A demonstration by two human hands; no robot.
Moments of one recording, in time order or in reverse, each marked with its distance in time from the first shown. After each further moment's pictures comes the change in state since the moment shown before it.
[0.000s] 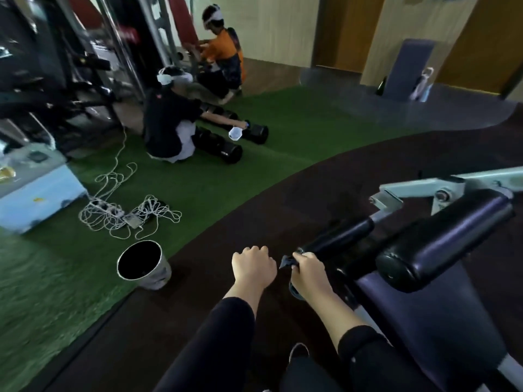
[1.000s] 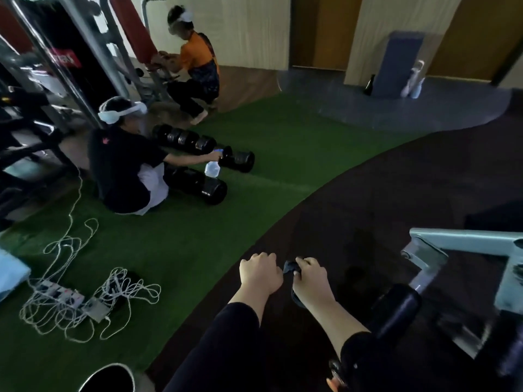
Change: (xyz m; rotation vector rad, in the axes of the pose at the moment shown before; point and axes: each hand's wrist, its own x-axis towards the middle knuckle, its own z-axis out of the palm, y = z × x) left_hand 0.465 -0.018 -0.118 0.050 -0.136 0.202; right_hand 0.445 -0.095 -0.037 0.078 0.054 0.097
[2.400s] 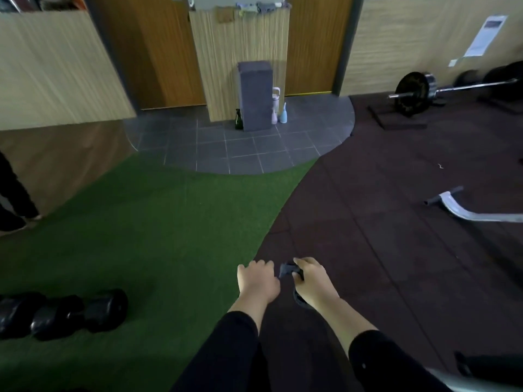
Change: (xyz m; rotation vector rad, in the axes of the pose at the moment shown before) left_hand 0.729 0.324 -0.288 0.252 -0.078 0.522; right_hand 0.683 0.154 -0.367 0.116 0.245 0.347
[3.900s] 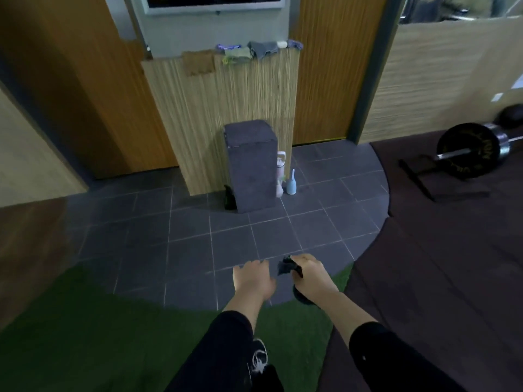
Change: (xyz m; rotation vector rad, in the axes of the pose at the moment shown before) left_hand 0.949 -0.143 -0.483 -0.012 -0.015 0.007; right_hand 1.033 -0.135 -0.265 -0.029 0.031 -0.098
